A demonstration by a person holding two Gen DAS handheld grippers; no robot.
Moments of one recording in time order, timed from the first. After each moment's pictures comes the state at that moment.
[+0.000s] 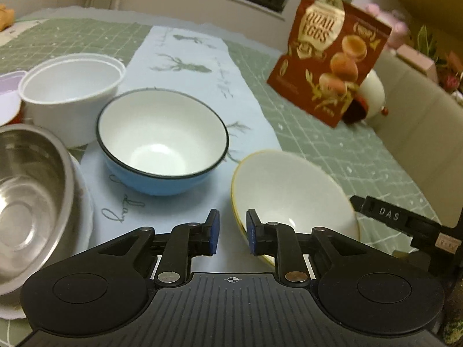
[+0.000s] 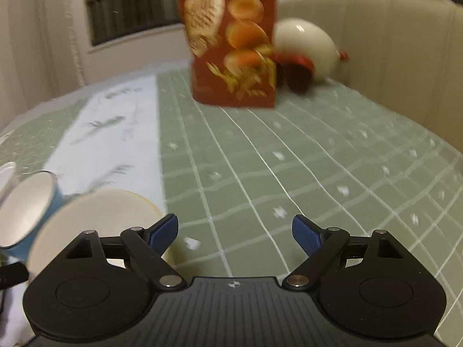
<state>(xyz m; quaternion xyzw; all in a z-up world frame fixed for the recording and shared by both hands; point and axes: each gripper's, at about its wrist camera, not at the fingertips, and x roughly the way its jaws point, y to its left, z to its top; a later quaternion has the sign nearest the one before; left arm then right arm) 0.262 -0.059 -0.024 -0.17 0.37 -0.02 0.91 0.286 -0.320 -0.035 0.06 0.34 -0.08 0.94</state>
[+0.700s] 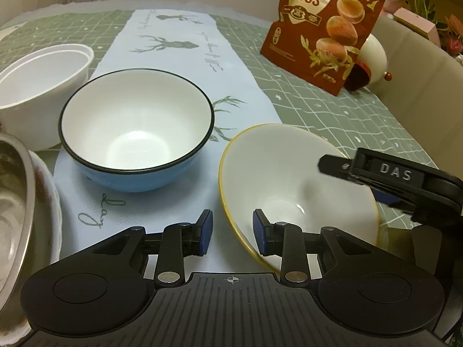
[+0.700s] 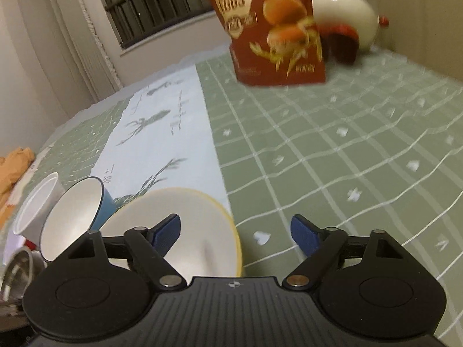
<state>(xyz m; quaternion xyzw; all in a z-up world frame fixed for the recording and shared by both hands) 0.289 -0.075 -0.043 -0.12 0.41 -0.03 0.90 0.309 -0.303 -0.043 0.16 0.37 0.05 0.91</state>
